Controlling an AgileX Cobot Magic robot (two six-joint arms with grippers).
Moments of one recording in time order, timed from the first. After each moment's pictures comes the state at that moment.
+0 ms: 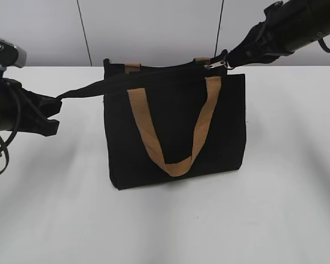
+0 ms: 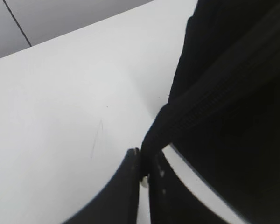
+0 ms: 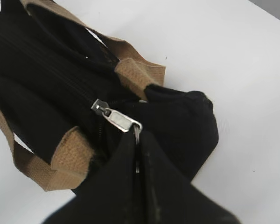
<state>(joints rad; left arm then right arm) -0.31 1.43 -0.58 0.54 -0.22 -0.24 0.12 1.69 -1.25 0.81 0.73 -1.09</state>
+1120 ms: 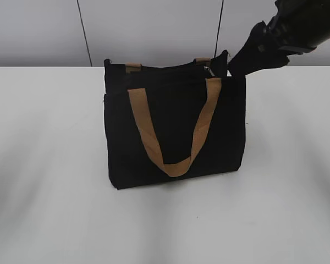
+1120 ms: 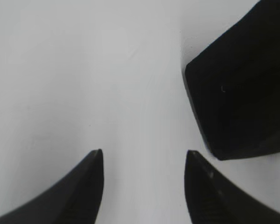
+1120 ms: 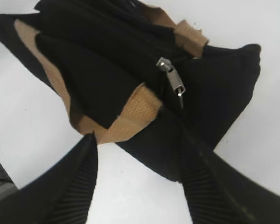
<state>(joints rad) -0.30 0.96 -0.58 0.01 0.47 -0.20 0.20 1.55 -1.25 0.63 0.91 -0.82</state>
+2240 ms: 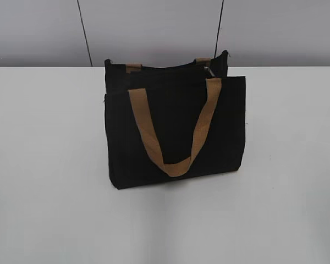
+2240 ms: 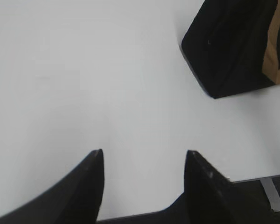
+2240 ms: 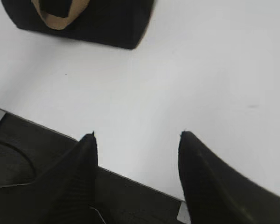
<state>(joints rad) -0.30 0.07 -0.57 0.01 1.18 -0.07 0.24 0.24 -0.60 0.16 1.15 -0.19</state>
